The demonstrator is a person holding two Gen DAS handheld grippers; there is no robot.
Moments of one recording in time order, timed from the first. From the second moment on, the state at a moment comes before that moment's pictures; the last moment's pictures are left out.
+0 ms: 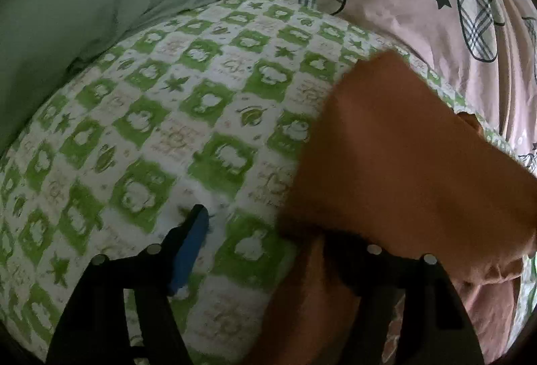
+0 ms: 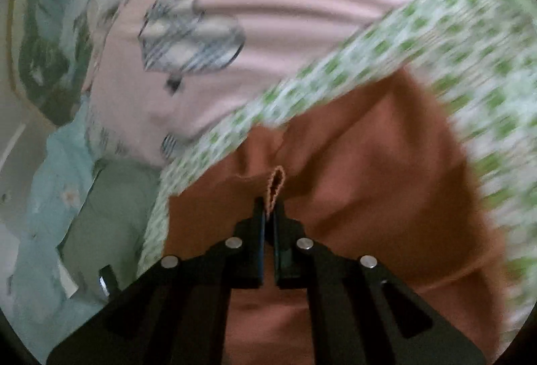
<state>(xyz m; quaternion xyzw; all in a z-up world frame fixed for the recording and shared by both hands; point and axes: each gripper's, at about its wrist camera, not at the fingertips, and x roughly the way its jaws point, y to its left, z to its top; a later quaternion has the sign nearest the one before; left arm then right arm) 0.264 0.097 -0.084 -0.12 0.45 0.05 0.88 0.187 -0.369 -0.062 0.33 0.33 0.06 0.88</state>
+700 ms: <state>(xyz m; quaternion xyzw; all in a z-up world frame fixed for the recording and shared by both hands) 0.248 0.104 -0.091 -0.14 0.43 0.05 0.89 0.165 -0.371 -0.078 0.22 0.36 -0.11 0.90</state>
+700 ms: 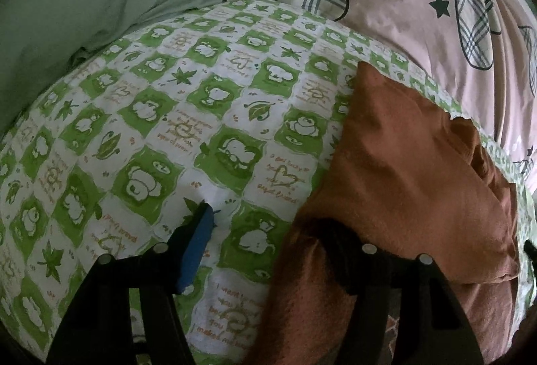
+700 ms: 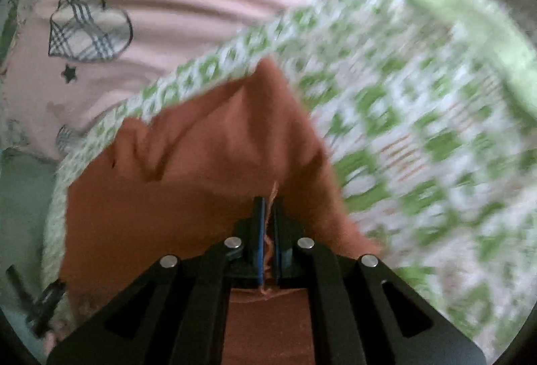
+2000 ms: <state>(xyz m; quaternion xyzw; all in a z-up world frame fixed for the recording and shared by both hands) 0.003 0.089 -0.085 -0.09 0.51 -0.24 0.82 -0.058 -0.369 -0.124 0.27 0.46 0.14 0.83</state>
